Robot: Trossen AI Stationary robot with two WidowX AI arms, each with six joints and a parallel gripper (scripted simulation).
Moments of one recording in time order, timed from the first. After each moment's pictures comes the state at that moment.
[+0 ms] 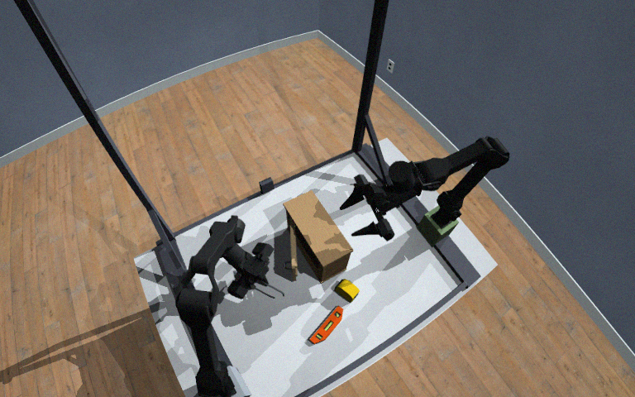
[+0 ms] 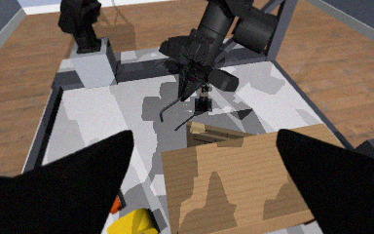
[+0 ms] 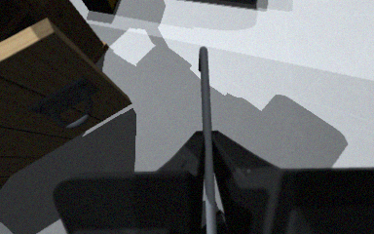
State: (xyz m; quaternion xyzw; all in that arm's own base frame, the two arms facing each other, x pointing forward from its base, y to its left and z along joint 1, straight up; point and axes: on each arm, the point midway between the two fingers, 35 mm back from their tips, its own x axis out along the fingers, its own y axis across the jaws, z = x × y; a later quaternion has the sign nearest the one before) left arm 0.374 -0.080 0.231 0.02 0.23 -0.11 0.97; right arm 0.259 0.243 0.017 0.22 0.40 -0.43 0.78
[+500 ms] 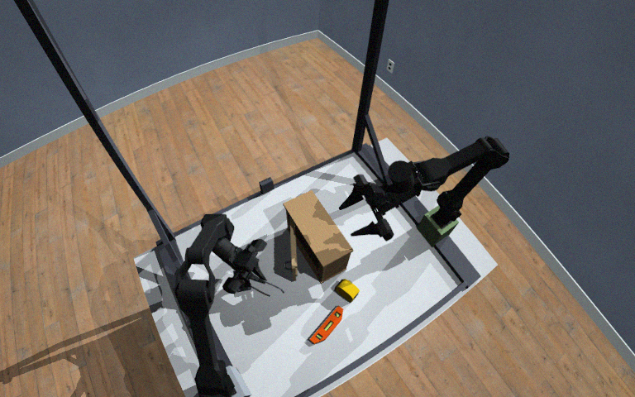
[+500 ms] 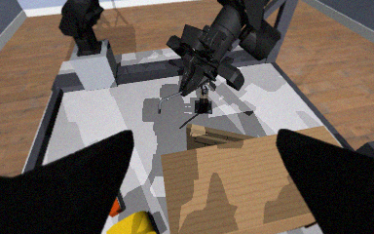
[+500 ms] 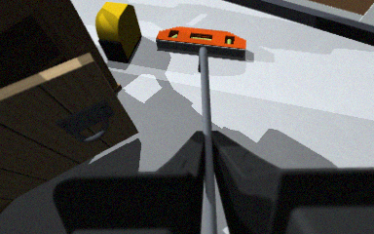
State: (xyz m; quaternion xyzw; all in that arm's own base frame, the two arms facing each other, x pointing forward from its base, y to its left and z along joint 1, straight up) left arm 0.376 -0.081 0.232 0.02 0.23 -0.11 0.97; right arm 0.254 0.251 0.032 0.16 0.30 -0.46 0.82
